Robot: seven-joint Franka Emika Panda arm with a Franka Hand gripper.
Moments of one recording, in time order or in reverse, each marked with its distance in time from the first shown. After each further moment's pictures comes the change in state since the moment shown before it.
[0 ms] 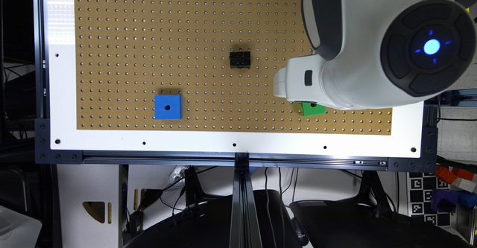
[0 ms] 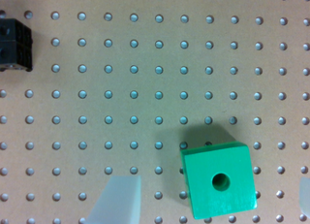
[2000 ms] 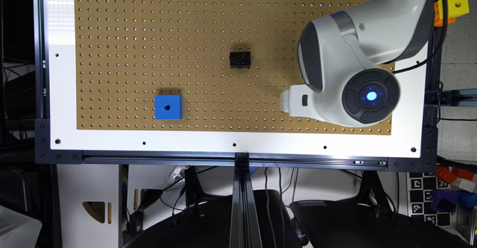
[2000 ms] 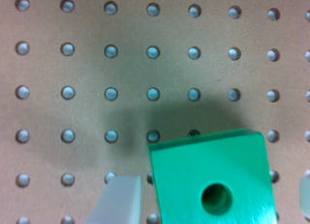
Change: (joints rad) arm 0.034 0.323 0.002 0.127 -0.027 0.197 0.026
